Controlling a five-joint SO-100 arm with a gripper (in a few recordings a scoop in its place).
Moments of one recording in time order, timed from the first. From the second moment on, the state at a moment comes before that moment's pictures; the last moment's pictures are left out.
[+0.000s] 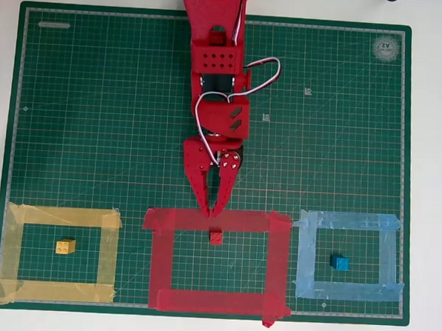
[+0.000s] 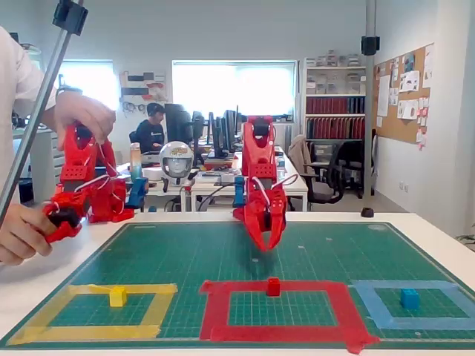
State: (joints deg) arm -4.0 70.8 125.0 -31.2 -82.6
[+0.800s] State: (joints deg) arm -3.8 56.1 112.7 -31.2 -83.1
